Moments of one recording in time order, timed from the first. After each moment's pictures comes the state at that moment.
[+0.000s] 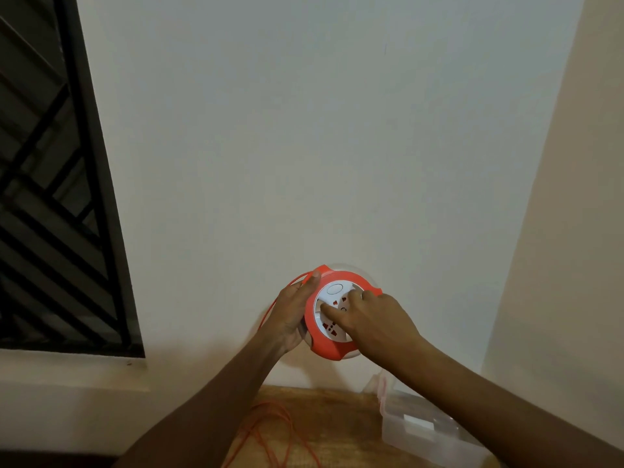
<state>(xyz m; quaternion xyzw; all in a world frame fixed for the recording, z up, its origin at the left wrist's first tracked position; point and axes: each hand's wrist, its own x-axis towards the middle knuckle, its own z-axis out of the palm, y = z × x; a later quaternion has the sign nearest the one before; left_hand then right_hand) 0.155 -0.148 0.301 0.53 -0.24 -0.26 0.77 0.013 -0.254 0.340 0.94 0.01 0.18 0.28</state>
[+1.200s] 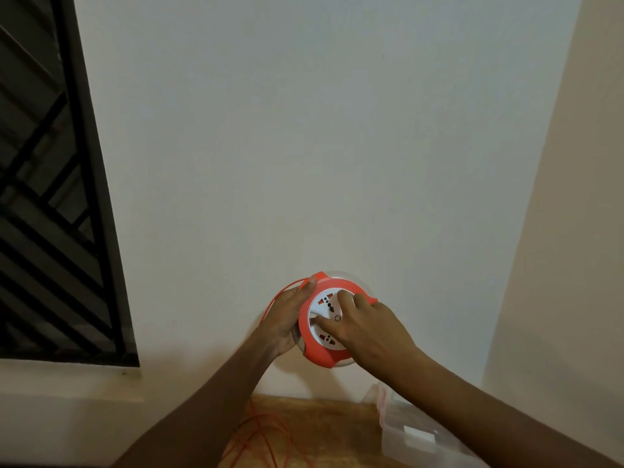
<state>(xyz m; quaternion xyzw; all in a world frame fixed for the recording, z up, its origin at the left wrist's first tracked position) 0.167 -0.144 0.307 0.52 -0.25 -0.29 0.76 0.019 -0.256 0.335 0.95 0.03 0.16 0.26</state>
